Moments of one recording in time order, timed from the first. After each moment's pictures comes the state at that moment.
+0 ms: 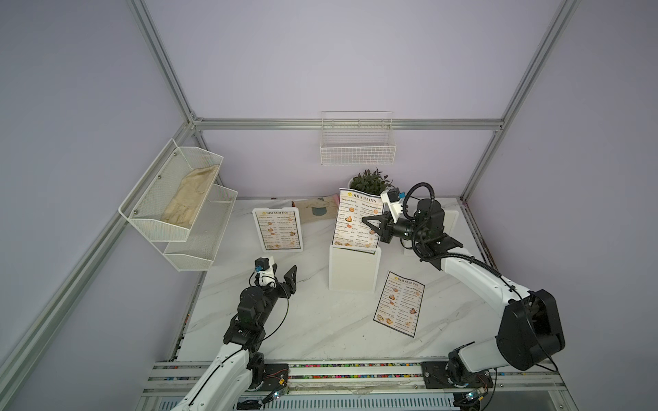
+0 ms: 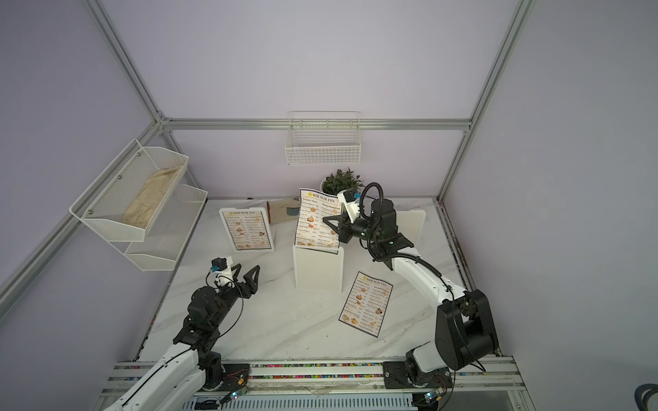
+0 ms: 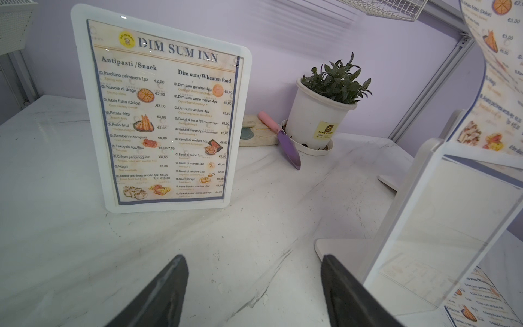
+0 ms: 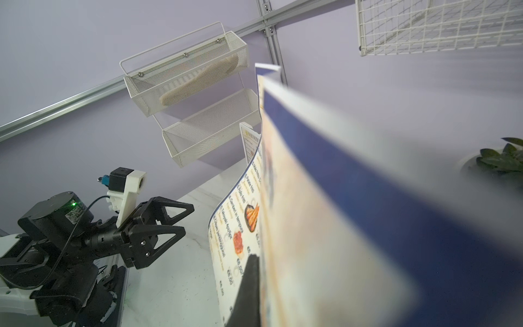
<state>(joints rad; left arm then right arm) -0.24 0.65 0.15 0.35 0.03 -0.25 0.35 1.47 1.10 0.21 -0.75 0.17</state>
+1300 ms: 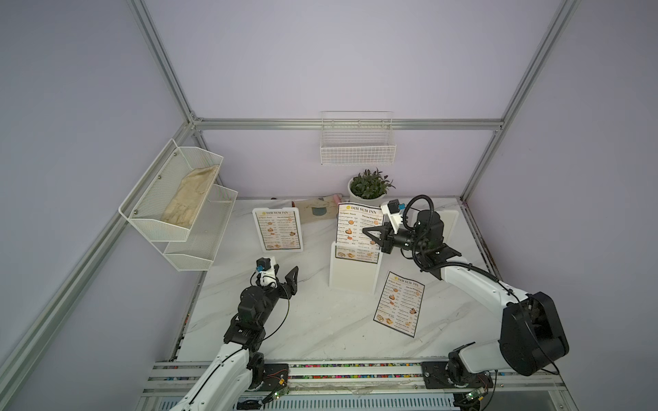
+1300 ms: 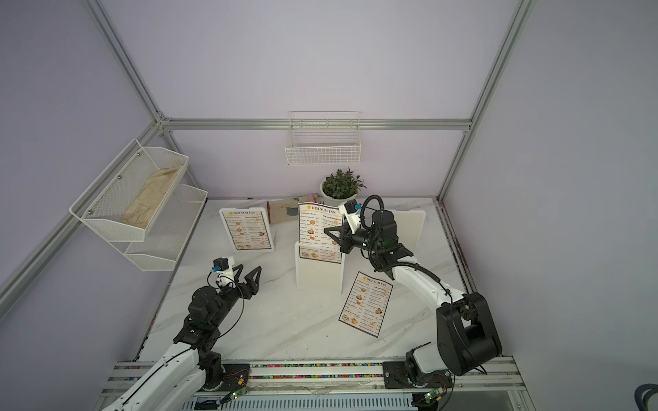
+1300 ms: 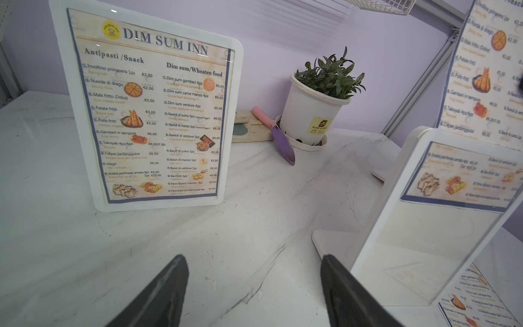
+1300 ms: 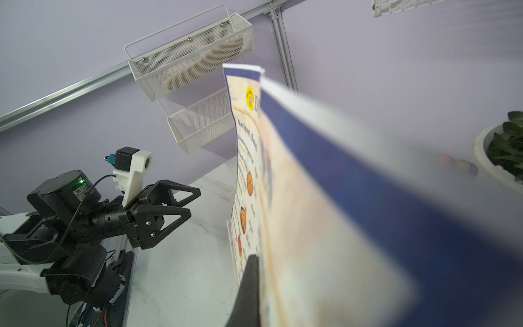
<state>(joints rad) -0.24 0.66 0.15 0.35 0.06 -0.25 0.35 1.44 0.95 0.32 -0.78 0.19</state>
